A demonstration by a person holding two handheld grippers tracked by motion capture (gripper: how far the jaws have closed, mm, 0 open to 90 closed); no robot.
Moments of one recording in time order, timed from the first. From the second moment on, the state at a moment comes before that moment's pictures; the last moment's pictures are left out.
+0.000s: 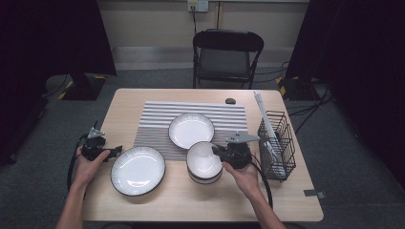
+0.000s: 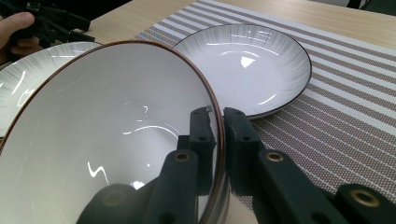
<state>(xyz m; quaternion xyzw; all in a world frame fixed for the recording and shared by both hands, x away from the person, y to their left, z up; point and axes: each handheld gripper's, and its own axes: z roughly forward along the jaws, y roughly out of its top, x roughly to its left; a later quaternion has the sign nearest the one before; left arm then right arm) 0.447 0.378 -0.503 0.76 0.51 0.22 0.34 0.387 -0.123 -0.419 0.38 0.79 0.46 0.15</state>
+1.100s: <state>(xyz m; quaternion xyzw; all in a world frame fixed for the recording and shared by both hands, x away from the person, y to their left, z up) 0.446 0.377 -0.503 0.76 0.51 0.22 0.34 0.396 -0.124 -0.401 0.41 0.76 0.49 0.14</state>
